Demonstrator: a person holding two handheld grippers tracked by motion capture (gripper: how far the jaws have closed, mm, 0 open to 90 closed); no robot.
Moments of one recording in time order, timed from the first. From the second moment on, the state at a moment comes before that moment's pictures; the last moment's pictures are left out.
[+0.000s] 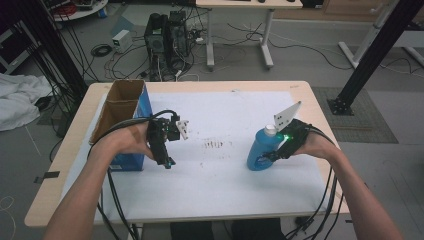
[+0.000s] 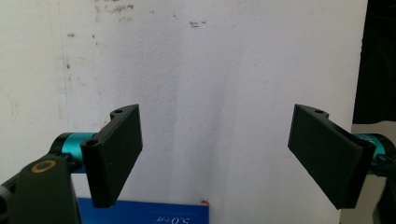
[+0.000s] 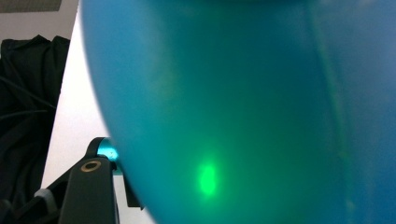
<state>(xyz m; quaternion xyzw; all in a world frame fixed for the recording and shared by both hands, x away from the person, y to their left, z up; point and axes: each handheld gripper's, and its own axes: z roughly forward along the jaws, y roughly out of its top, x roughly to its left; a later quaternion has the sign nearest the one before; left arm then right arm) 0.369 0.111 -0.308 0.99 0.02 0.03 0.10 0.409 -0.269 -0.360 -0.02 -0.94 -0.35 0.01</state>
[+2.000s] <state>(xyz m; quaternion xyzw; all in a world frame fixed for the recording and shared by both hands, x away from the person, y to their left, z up) 0.371 0.058 -0.227 0.97 0.03 0.02 0.22 0.386 -0.219 -0.320 -0.02 -0.93 -0.37 0.01</state>
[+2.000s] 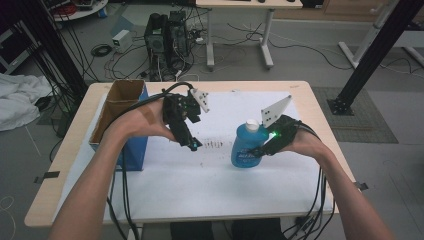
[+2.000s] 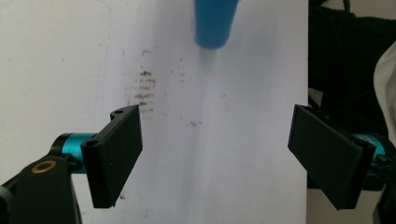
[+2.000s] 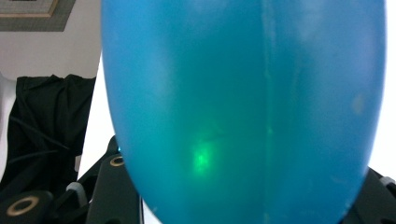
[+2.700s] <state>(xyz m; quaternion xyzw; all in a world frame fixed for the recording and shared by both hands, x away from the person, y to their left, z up) 0.374 0.017 -0.231 0.97 0.04 0.01 0.22 0.393 -0.164 -0.317 0.03 -0.92 -0.39 0.02</state>
